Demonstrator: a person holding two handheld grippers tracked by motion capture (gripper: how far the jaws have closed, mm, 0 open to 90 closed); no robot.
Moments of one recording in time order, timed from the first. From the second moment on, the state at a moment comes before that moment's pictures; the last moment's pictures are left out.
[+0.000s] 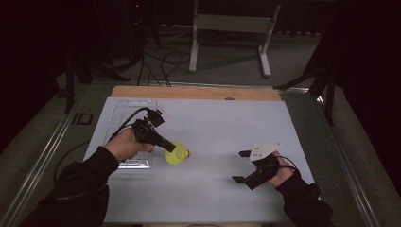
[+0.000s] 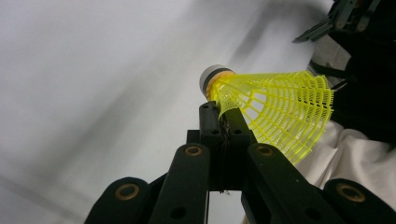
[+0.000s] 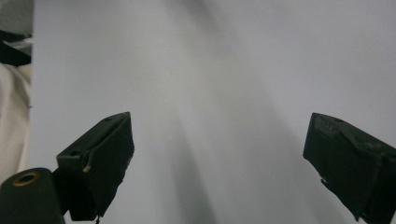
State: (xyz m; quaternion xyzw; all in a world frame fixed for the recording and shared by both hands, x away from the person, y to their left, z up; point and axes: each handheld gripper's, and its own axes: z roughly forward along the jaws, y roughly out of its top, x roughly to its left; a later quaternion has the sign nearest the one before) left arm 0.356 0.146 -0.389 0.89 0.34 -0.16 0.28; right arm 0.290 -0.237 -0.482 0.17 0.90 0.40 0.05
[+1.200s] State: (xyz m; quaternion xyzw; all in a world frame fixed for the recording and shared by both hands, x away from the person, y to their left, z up) left arm 0.345 0.272 -0.358 0.84 0.46 -0.11 0.26; right arm 0.272 -0.285 -0.506 0.22 0.87 0.43 0.07
